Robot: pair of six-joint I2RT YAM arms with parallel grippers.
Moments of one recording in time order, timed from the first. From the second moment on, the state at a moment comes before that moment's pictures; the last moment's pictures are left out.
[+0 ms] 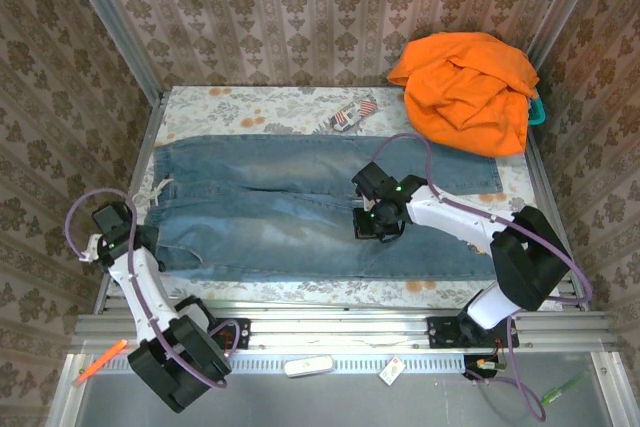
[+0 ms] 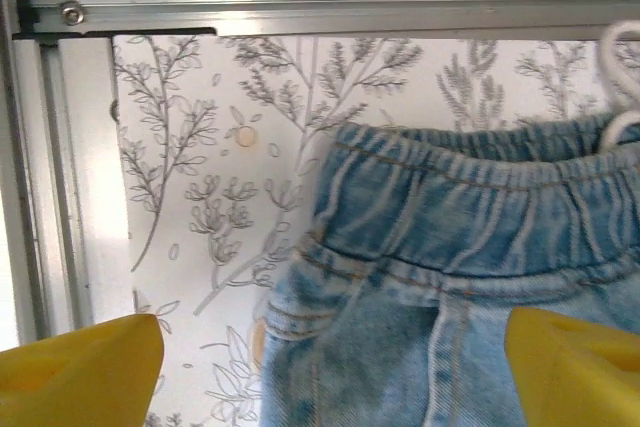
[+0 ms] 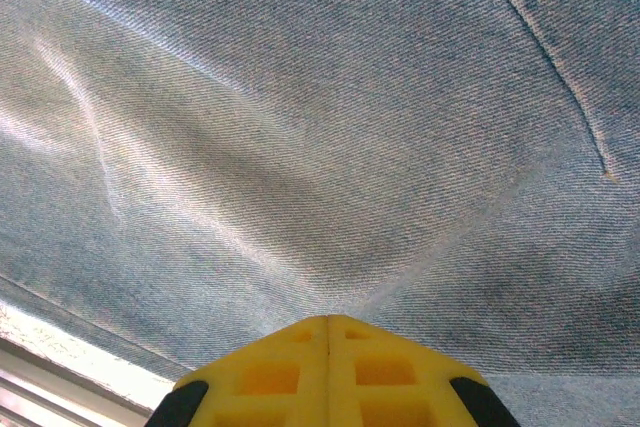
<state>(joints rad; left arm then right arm) 0.61 0.88 0.61 -0.80 -0.16 -0.82 0.68 1.55 1.02 -0.73 -0.17 0.60</state>
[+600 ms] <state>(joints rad) 0.71 1.14 0.45 -0.40 0.01 -0.81 0.65 1.47 1.00 -0.74 -0.17 0.60</state>
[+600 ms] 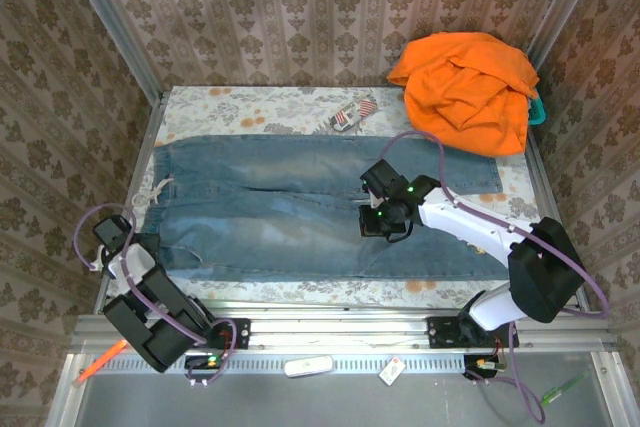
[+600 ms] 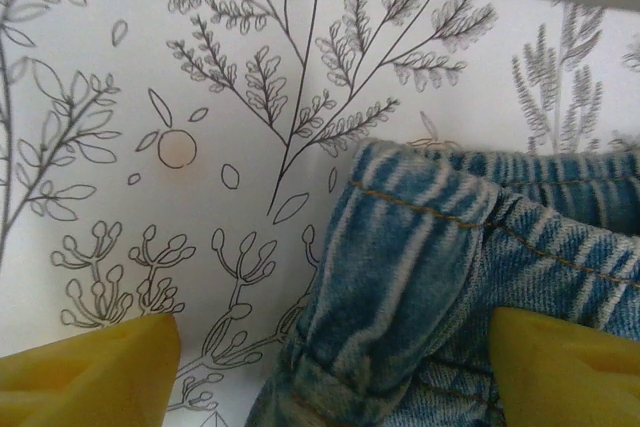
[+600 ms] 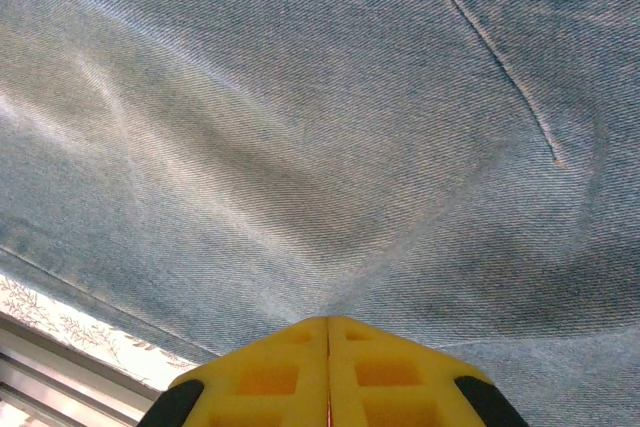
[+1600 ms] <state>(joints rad) 0.50 1.02 0.41 -0.26 0.18 -0.86 0.18 0.58 0.47 -0.99 -0.25 1.22</state>
